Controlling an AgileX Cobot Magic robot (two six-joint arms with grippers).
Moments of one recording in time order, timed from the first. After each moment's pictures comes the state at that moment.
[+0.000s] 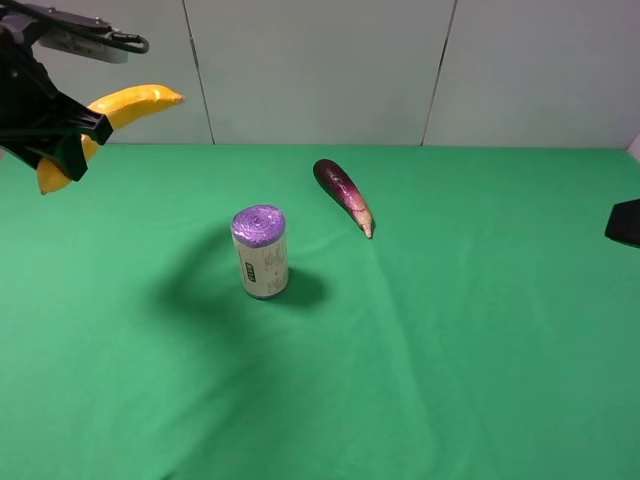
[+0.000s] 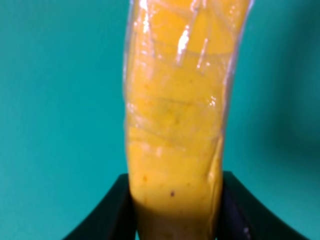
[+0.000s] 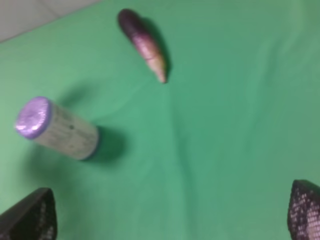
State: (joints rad) left arm -0.24 1.55 -1.20 0.18 0.94 -0.04; right arm -0.07 0.44 -0.59 0.51 0.95 -0.08
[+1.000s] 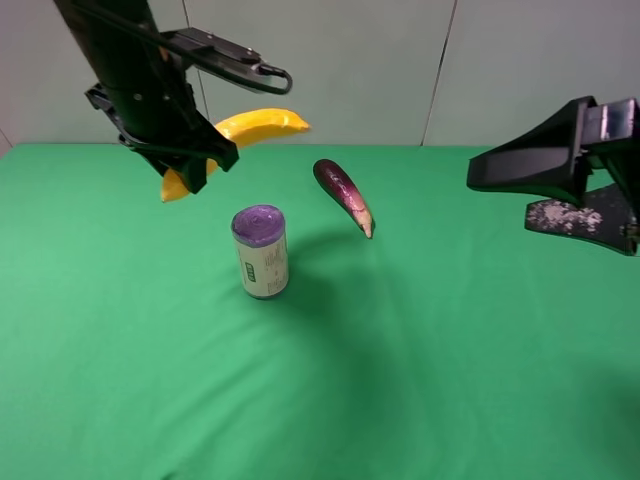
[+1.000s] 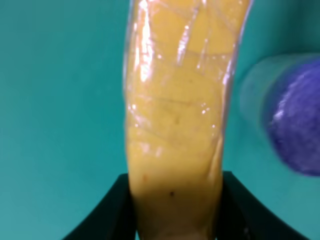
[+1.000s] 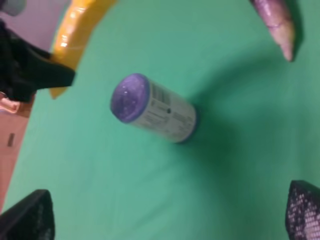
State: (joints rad) left arm -0.56 1.75 -1.36 0.18 0.93 -0.06; right arm 0.11 0.86 -0.59 0.96 0.75 -0.46
